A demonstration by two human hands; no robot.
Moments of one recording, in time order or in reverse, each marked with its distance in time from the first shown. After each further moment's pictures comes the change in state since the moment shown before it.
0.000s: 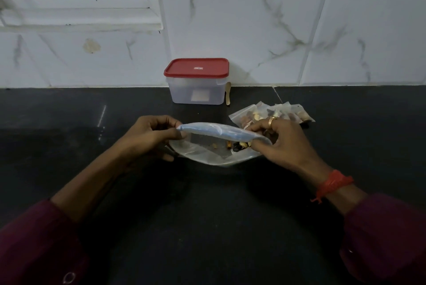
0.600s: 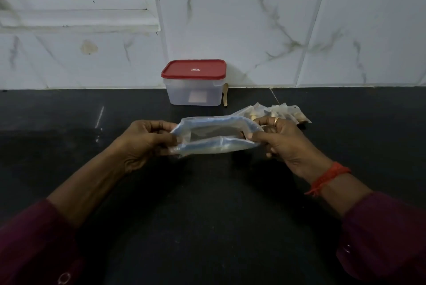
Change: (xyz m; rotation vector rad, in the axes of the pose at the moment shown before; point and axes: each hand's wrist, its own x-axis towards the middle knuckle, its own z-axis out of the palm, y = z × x) left_hand 0.007 -0.005 0.000 -0.297 0.007 -0.126; right_hand 0.005 -0.007 -0.004 0.634 -0.039 0.462
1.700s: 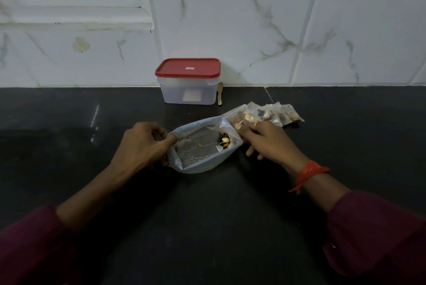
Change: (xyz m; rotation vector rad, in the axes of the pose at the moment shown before) left_hand -0.004 -0.015 0.020 0.724 0.268 0.211; right_hand 0.014 0.009 0.004 -0.579 -0.002 -0.145
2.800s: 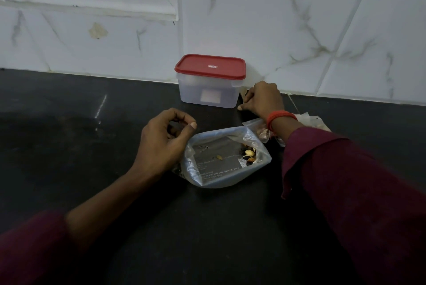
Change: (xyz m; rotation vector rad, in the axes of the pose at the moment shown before) left_hand 0.029 -0.027 0.020 -0.338 0.270 0.280; right_hand 0.193 -0.006 0.023 -0.374 0.285 -0.116
